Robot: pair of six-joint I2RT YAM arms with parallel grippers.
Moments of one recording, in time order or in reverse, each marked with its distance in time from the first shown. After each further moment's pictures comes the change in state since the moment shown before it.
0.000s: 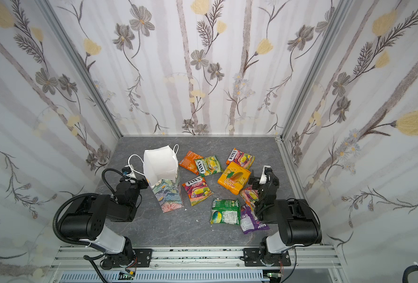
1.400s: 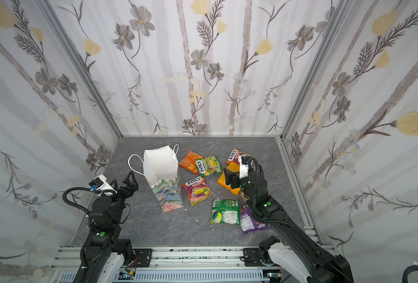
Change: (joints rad) left arm -0.034 -1.252 0.035 -1.194 -0.031 -0.426; right arm 0.450 -0.624 0.340 -1.162 -0.142 0.278
